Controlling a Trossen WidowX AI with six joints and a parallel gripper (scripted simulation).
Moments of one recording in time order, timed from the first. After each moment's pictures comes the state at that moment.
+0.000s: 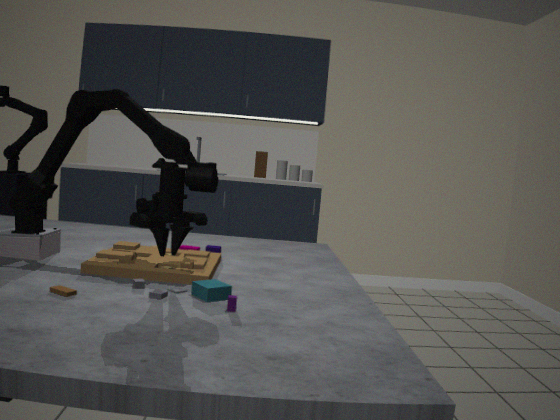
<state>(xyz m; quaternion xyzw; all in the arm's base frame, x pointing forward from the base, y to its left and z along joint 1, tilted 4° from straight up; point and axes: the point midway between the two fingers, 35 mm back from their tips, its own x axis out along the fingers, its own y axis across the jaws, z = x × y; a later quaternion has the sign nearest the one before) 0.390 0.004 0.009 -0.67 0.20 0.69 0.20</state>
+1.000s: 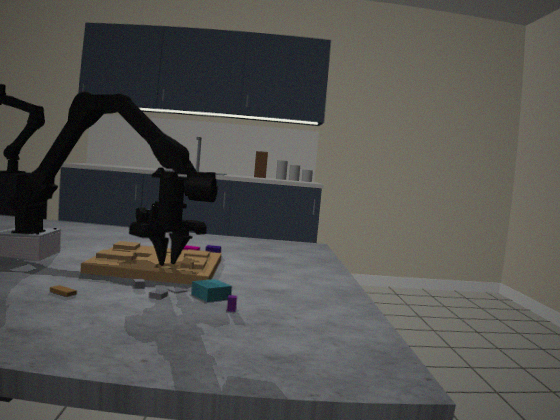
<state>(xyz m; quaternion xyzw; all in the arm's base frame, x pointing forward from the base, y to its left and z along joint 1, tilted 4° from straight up) 0.390 0.004 -0.013 -0.67 0.20 0.69 0.20</state>
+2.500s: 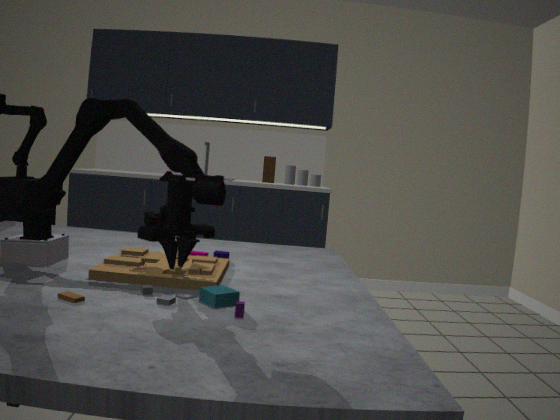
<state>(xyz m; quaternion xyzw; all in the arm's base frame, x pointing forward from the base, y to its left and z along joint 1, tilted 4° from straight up) 0.391 0.005 -0.007 -0.67 0.20 0.69 0.20</state>
